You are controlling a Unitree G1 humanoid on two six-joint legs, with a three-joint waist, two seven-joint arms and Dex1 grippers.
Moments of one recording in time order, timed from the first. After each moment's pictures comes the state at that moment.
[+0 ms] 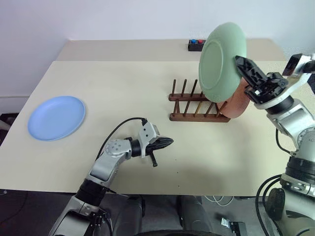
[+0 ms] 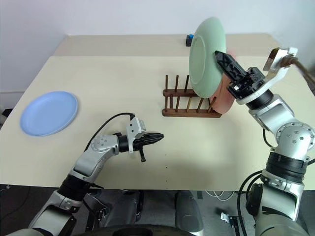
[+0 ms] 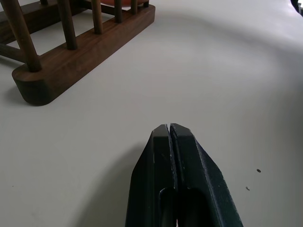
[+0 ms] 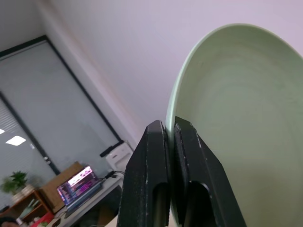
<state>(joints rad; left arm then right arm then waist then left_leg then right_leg) -0.31 0.31 -0.30 0.01 -0.20 0.23 -0.87 -0.52 -0.56 -0.47 -0.04 1.38 0.84 0.55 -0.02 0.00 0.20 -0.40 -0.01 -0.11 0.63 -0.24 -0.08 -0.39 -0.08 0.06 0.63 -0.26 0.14</state>
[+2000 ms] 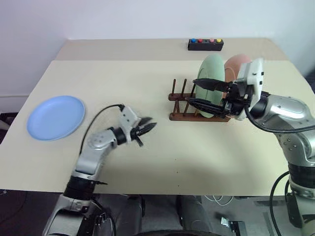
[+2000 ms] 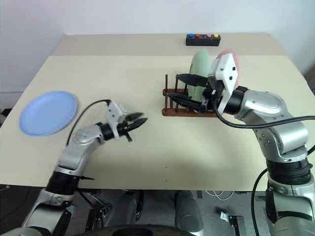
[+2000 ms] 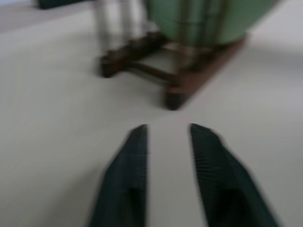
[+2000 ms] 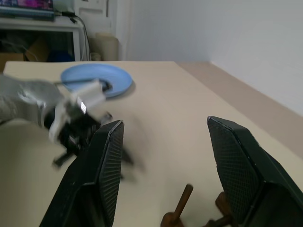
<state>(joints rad) -0.34 0.37 -0.05 -0.04 -0.25 0.28 -0.71 -0.52 -0.75 -0.05 -0.37 0.64 0.50 0.82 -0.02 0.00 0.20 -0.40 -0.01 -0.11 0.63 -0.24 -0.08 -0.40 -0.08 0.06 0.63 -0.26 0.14</state>
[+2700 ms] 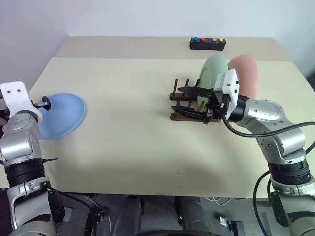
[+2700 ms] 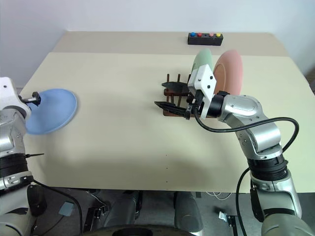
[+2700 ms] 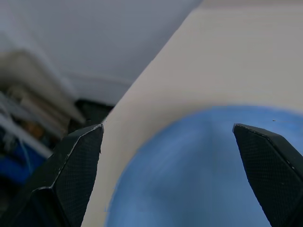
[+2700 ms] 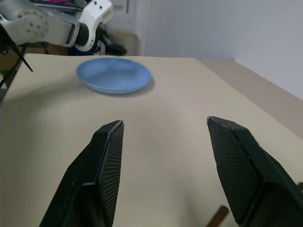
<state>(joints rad) -0.50 0.60 0.50 0.22 -0.12 0.69 0.01 -0.54 -0.63 0.03 -0.32 0.56 0.48 0.88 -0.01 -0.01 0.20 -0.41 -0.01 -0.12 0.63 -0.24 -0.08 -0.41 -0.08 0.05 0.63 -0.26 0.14</state>
